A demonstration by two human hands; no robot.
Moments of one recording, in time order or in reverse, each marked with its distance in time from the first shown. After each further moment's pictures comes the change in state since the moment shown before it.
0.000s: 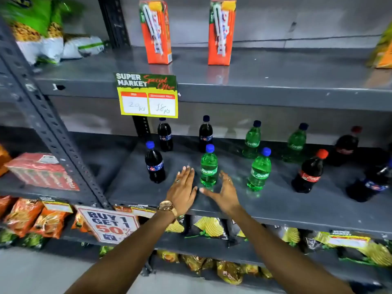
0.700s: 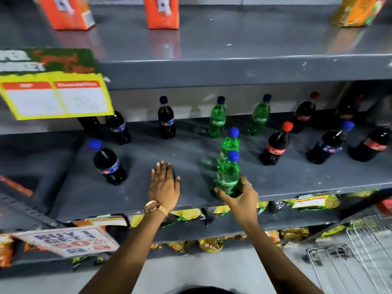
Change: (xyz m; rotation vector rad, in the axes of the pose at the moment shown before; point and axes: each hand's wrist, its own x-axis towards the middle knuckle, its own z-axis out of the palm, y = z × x) left_hand 0.032 0.026 0.042 -0.062 -0.009 -0.129; right_hand -0.064 0.053 -0.076 0.078 0.430 0.073
